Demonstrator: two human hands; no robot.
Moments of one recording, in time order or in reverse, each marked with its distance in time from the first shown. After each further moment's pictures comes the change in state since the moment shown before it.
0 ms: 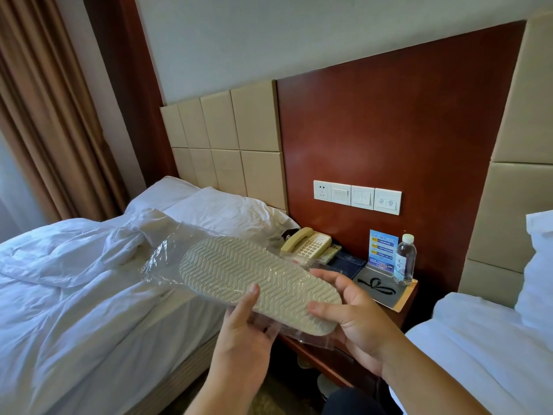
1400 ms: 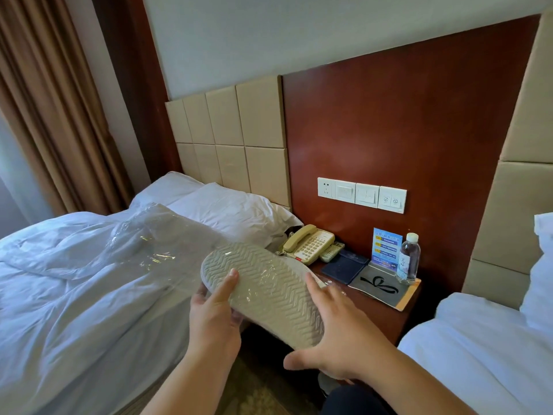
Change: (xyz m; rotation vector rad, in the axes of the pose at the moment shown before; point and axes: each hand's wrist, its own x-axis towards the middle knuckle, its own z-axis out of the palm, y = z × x) left_hand 0.021 0.035 -0.008 0.098 0.230 0.219; right_hand -0.008 0.005 0.019 -1.428 0.007 0.002
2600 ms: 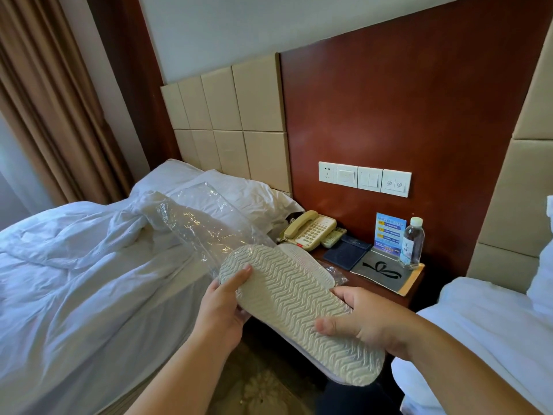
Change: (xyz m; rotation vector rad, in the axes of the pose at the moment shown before) left_hand 0.024 -0.019 -0.011 0.194 -0.043 -0.249; right_hand 0.008 0.046 -0.013 0.896 -0.349 0.091
